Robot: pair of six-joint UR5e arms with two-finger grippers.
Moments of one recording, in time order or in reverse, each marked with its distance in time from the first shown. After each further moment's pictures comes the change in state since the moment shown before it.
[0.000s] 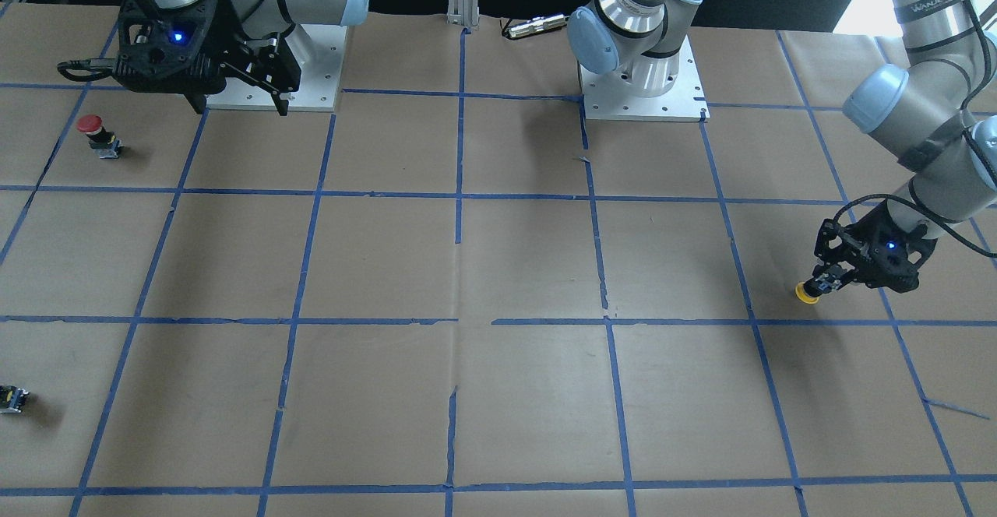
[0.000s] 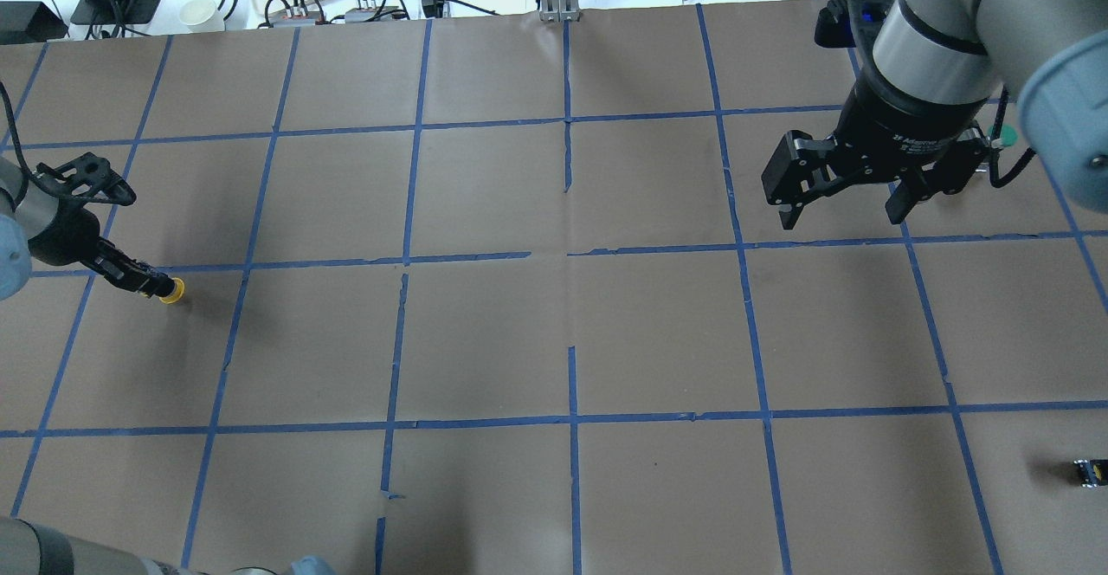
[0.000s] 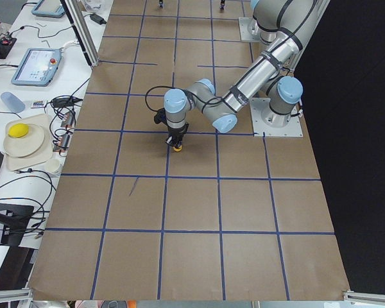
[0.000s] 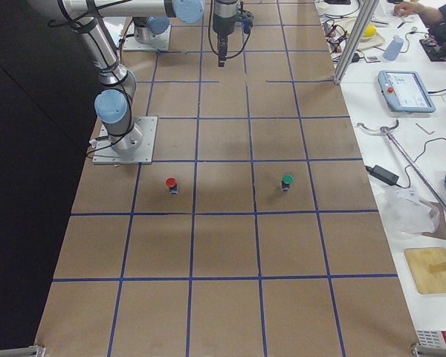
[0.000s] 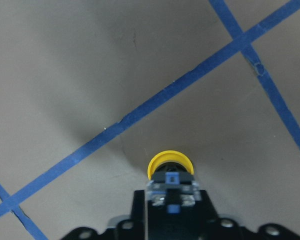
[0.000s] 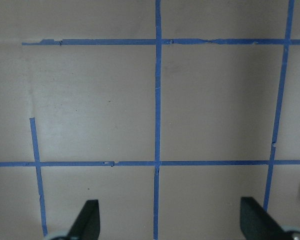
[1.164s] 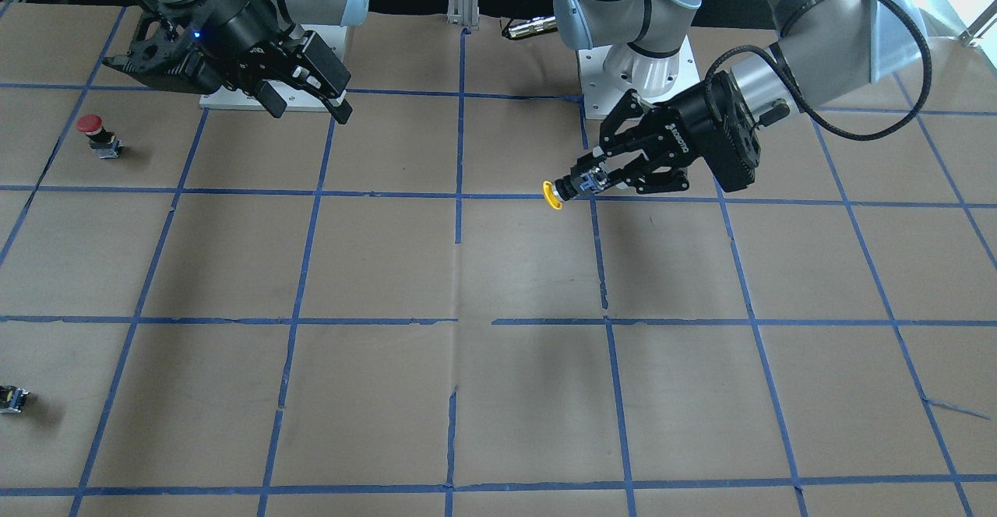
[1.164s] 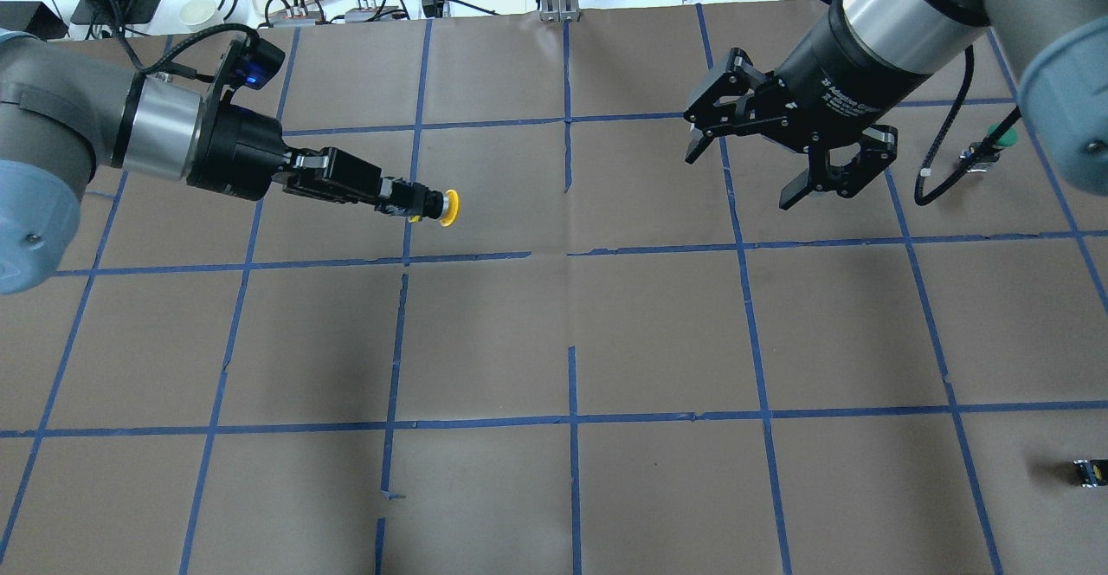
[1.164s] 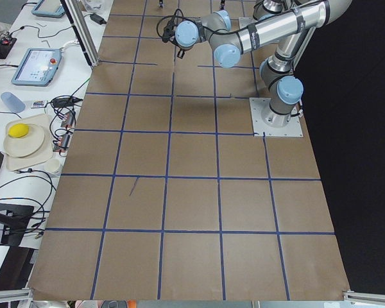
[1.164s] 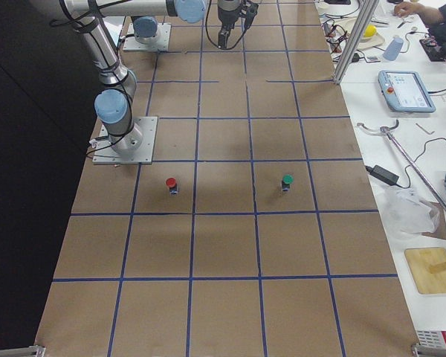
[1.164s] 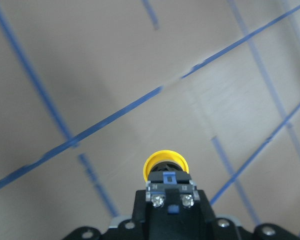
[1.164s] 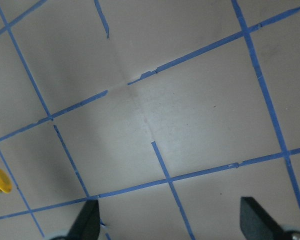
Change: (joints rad) left arm -0.394 0.334 0.022 -0.534 -0.858 -0.711; right arm -0.009 0.018 -0.020 -0.084 0.375 0.405
